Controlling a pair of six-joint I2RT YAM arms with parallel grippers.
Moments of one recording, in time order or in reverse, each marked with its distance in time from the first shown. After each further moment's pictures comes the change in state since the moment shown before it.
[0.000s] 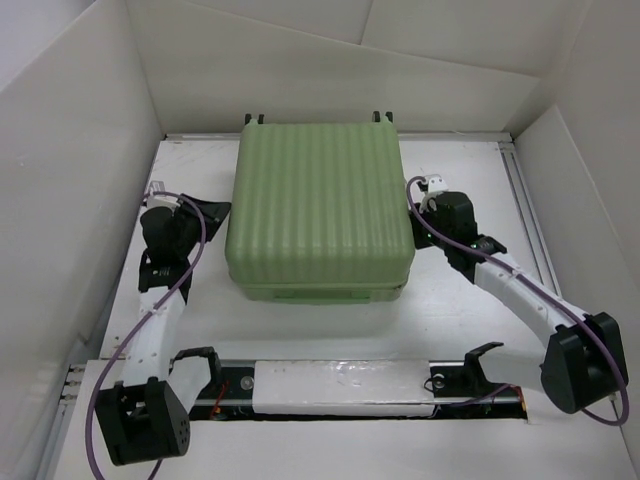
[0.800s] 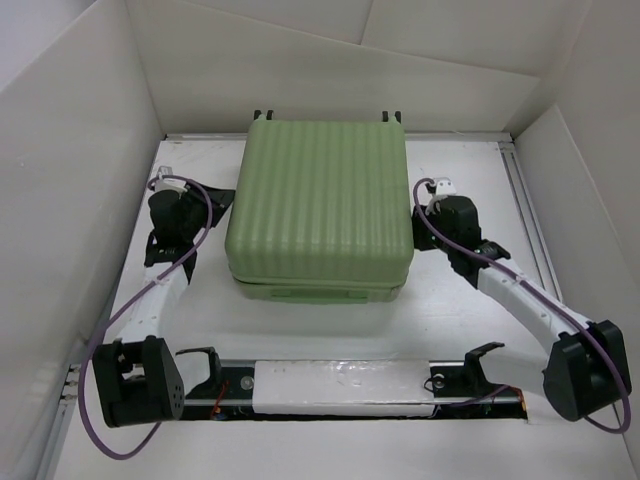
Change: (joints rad) left arm -0.029 0.188 0.096 0.097 -0.004 0.008; right arm -0.015 -0.028 -0.018 -0.009 0.038 0.048
